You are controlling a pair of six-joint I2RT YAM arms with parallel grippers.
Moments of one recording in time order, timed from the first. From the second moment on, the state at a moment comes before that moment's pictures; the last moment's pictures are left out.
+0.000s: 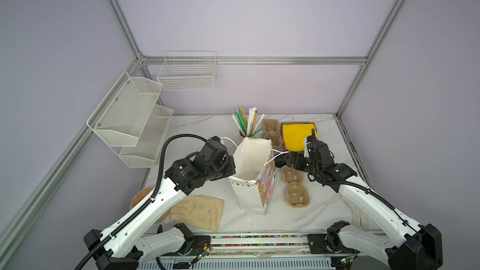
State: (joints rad) left arm -0.72 1.09 1.22 -0.94 -0.06 -0.89; right arm 0.47 1.08 0.83 -0.47 0.00 0.64
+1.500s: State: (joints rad) left arm -0.87 1.13 1.20 -0.73 -0.11 -0.91; right arm 0.57 1.28 0.71 -0.25 0.02 0.76
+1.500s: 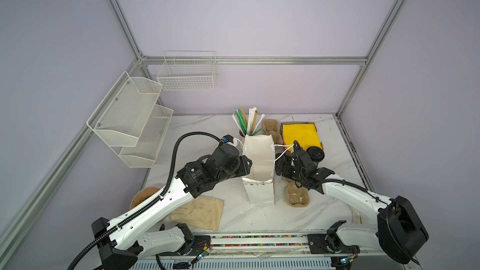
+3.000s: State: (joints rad) left arm -0.86 0.99 1.24 -0.72 -0.30 -0.61; right arm 0.48 1.31 1.04 -0.55 0.15 0.62
